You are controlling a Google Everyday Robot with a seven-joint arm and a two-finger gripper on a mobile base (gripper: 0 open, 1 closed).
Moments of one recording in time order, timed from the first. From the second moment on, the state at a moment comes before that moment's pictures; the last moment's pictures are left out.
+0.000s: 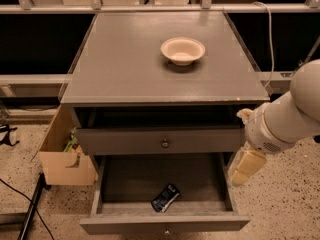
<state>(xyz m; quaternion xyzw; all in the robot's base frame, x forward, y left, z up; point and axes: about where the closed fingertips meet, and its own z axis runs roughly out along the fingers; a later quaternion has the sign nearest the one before) 0.445 -0.187 0.789 -0.59 0.78 0.02 0.20</state>
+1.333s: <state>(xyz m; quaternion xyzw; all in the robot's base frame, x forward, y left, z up) 0.466 -0.181 0.593 -0.57 0.79 0.11 0.19</state>
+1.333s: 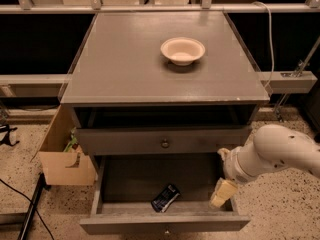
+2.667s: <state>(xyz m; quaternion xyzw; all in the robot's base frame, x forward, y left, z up) 0.491 -0.159 0.501 -0.62 0.73 0.17 0.24</state>
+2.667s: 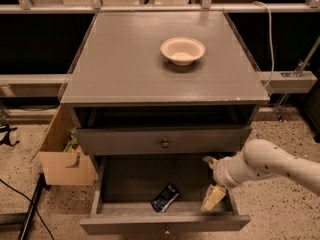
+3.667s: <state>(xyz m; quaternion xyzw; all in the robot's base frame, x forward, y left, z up) 0.497 -0.141 0.460 -0.63 0.71 0.20 0.25</state>
